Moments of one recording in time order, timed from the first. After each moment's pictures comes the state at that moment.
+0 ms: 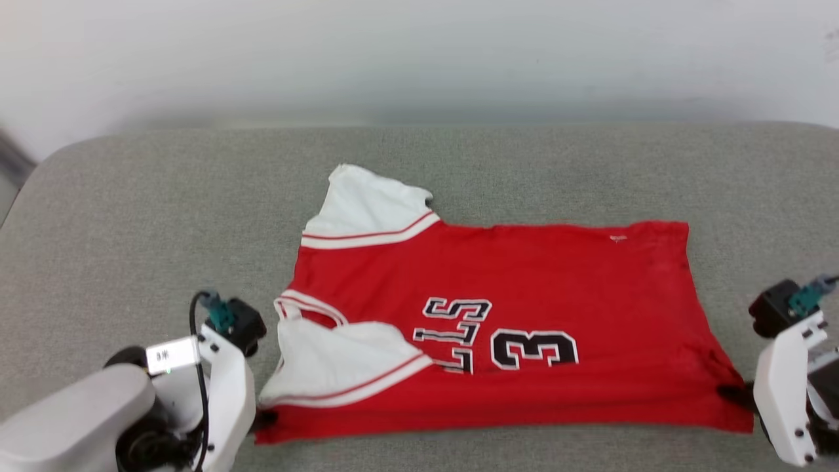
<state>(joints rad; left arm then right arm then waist) -0.74 0.88 -1.26 0.18 -1.21 -0.12 0.54 -0.38 -0.85 0.66 0.17 0.92 0.13 0.67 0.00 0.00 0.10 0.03</state>
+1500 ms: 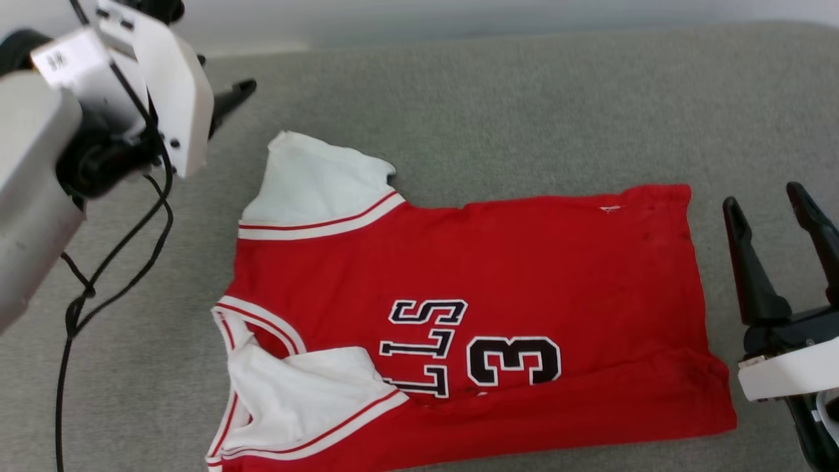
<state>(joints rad) -1.23 0.72 -1.04 0.45 -1.06 -0.09 0.46 -0.10 -0.31 -0.01 -0.26 0.31 0.13 0.01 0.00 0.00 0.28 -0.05</state>
